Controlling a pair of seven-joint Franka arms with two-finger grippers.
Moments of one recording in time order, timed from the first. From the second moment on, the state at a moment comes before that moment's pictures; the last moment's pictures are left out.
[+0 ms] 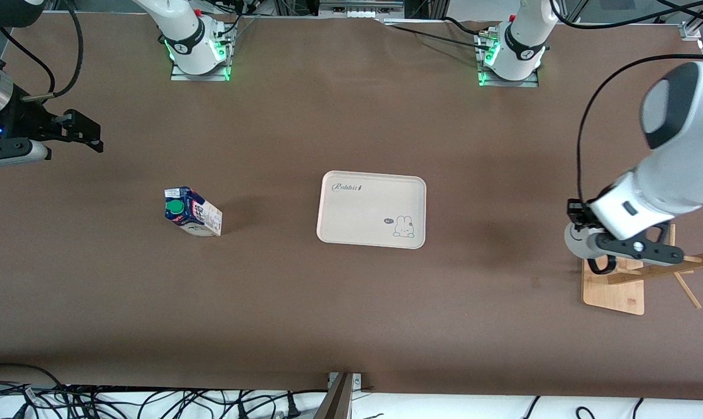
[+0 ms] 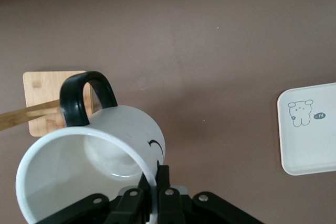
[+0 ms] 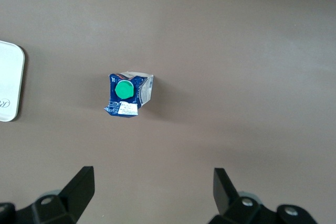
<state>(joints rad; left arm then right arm) 0.14 0.42 -0.29 -1.29 0.12 1.65 0.06 0.14 0.03 -0.09 -1.60 0.00 1.62 -0.12</state>
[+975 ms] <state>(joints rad) 0.34 0.44 -0.28 -1.23 0.08 1.57 0.33 0.14 0.04 -0.09 -1.60 0.00 1.62 -0.12</state>
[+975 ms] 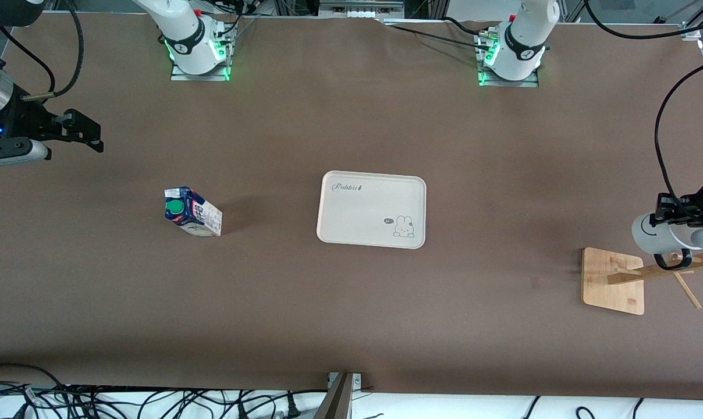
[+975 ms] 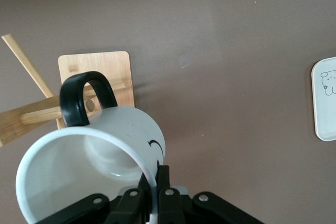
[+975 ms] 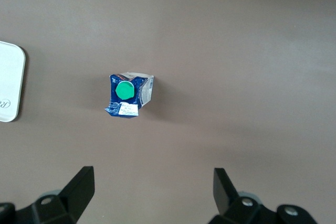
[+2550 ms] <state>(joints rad) 0.27 0.38 -0.32 -1.22 0.07 1.48 0.21 0.14 0.04 -0.09 -1.60 0.00 1.62 -0.12</state>
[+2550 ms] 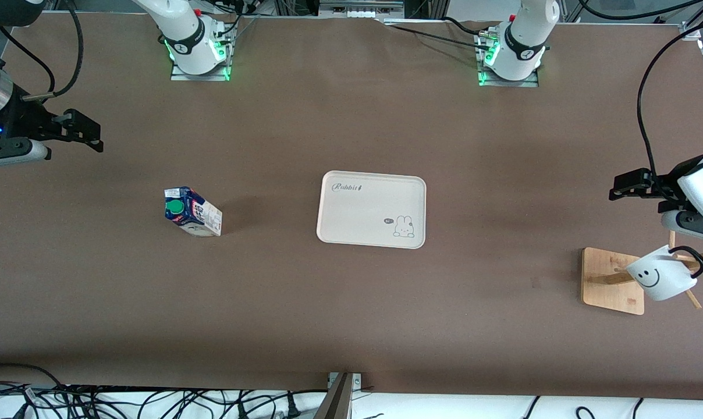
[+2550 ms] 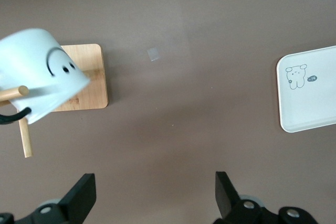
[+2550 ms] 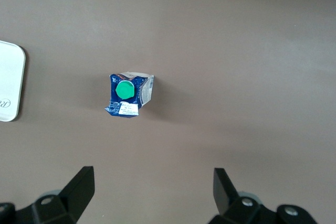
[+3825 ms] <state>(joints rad) -0.02 -0.04 0.01 -1.74 0.00 1.60 0.09 0.16 0.03 -0.08 -1.60 0.00 1.62 -0.12</state>
